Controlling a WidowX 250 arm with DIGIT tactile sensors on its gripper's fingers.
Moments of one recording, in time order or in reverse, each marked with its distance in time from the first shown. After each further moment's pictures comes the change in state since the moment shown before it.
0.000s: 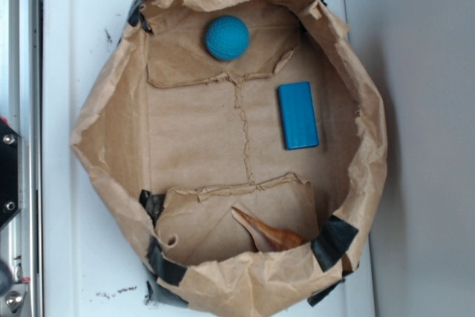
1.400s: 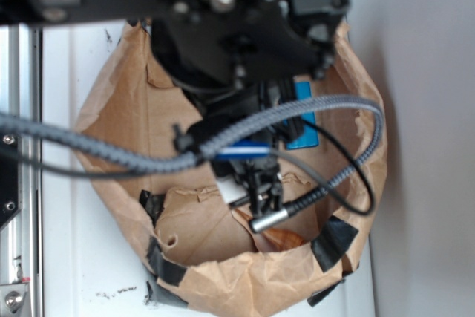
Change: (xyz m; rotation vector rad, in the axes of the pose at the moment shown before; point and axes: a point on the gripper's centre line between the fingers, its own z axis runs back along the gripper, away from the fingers) arm 0.131 0.016 -0.058 -0.021 0.038 0.311
